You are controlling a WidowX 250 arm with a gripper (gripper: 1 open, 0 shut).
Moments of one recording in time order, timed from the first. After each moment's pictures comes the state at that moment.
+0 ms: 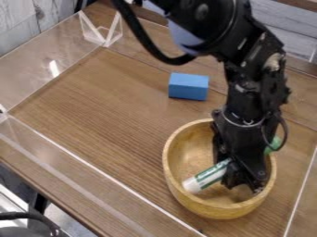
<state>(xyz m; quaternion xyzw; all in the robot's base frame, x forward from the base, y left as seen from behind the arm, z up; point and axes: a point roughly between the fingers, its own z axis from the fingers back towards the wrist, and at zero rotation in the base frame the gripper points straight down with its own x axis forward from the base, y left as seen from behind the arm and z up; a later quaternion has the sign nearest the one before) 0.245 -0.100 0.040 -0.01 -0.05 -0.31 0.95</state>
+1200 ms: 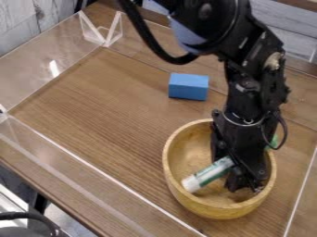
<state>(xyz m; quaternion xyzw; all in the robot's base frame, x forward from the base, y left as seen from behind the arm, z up) 0.246 -0.099 0.035 -0.01 -0.04 -0.31 0.95</state>
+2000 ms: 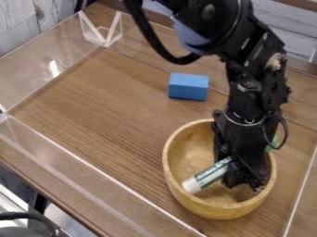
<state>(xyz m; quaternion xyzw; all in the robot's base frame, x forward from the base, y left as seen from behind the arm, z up) 0.247 -0.098 0.034 -0.01 -0.03 -0.31 0.95</state>
